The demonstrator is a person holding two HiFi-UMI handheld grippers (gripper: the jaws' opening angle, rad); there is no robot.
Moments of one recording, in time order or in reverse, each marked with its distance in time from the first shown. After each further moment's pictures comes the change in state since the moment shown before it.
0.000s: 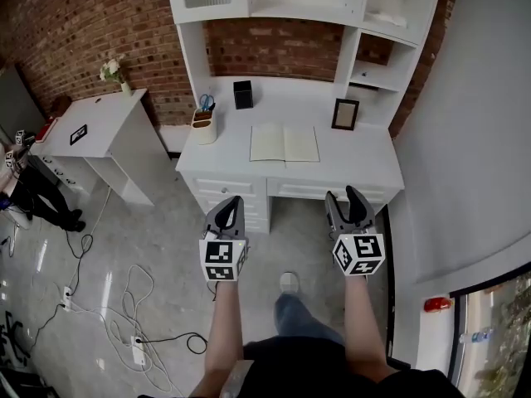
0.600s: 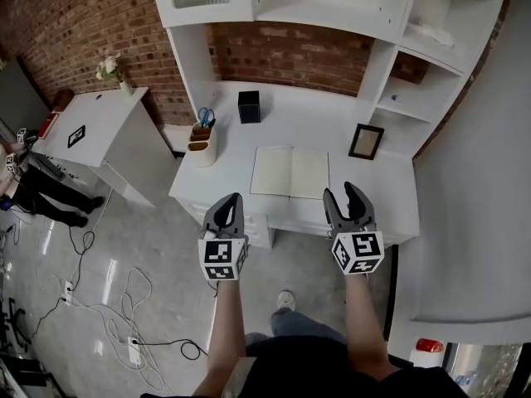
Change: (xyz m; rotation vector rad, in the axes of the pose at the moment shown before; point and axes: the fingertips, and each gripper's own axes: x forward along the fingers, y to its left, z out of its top) left arm 0.178 0.065 0.004 -0.041 0.043 0.110; right arm 0.201 -0.068 -0.012 -0.011 0.051 0.115
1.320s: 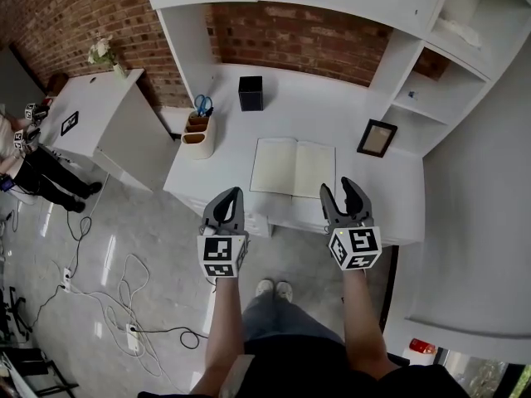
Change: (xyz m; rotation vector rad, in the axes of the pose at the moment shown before) left arm 0.048 0.014 -0.024 -0.007 0.053 0.004; right arm 0.062 -0.009 -0.039 0.023 0.089 0.043
